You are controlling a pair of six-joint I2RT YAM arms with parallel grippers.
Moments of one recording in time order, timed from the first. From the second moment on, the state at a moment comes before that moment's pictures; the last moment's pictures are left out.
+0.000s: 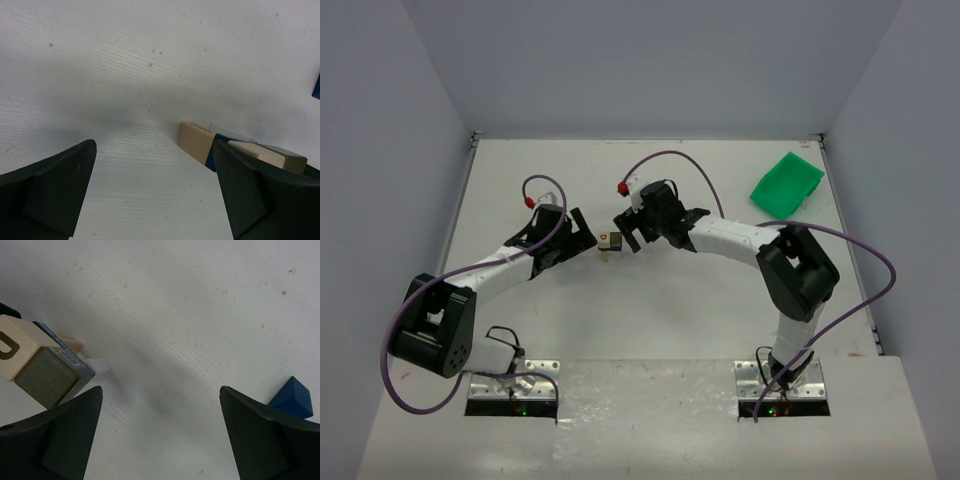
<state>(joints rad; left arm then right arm) -0.30 1.36 0.66 -0.11 -0.10 -0.74 0.72 1.85 1.17 -0.03 0.03 -0.06</state>
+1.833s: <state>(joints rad) -0.30 1.13 0.75 -0.30 -0.49 -0.90 0.37 2.08 1.39 -0.24 0.12 0.26</state>
